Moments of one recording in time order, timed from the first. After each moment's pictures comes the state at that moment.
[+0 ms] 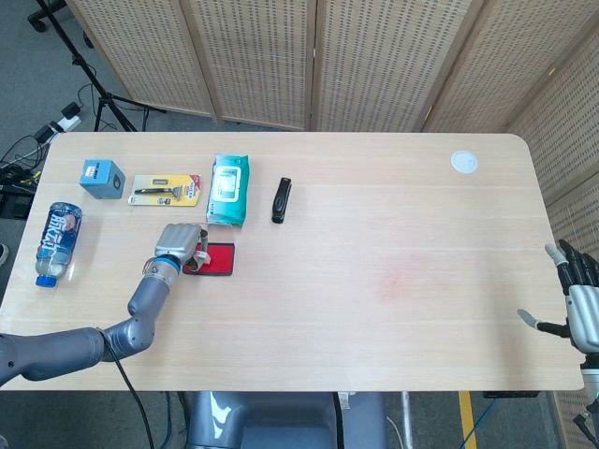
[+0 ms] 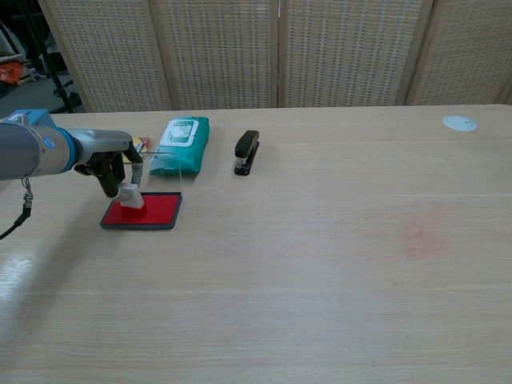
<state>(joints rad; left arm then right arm) -1.03 -1.54 -0.07 -1.32 0.33 0.77 0.58 0.14 -1.11 0.13 -1.44 -1.41 1.39 0.24</state>
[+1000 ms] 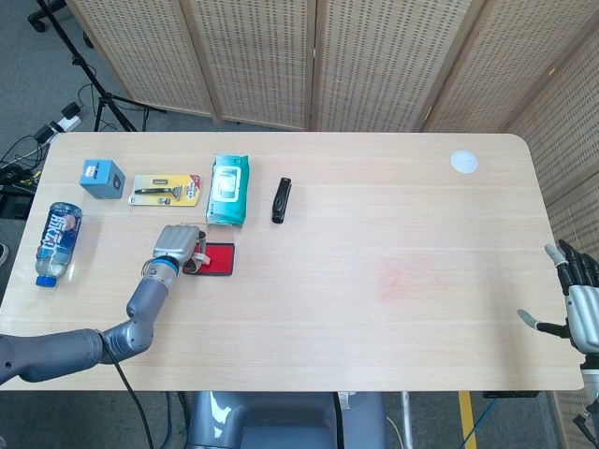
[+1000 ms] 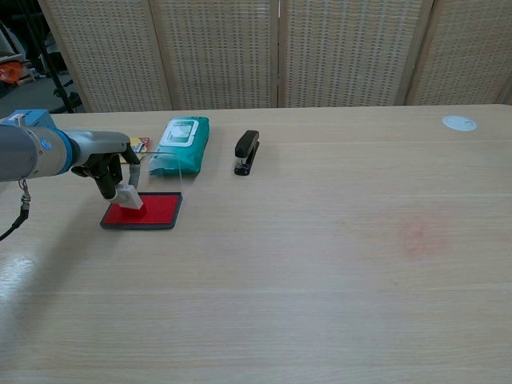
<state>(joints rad) -1.03 -1.54 -0.07 -1.33 0.32 0.79 0.59 0.14 -1.11 0.13 -1.44 -1.41 1.39 0.24</state>
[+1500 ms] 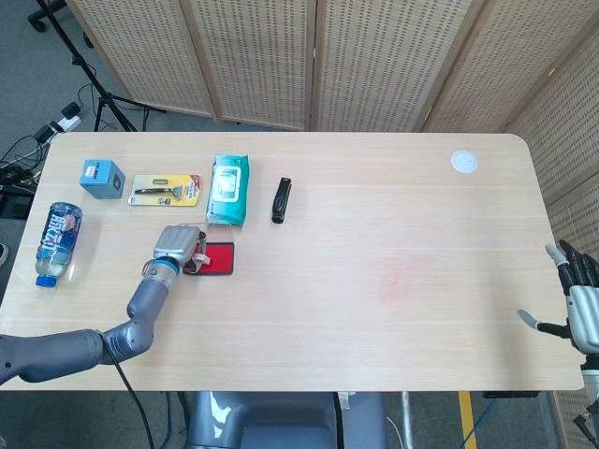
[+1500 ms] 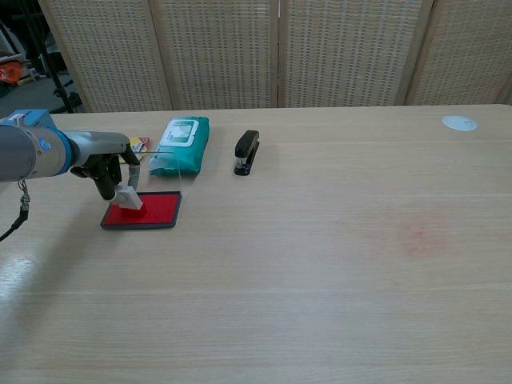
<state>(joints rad) -1.03 -1.52 -0.08 -1.35 0.33 0.80 0.59 0.13 -1.11 0.13 -1.45 -1.41 1.39 0.25</state>
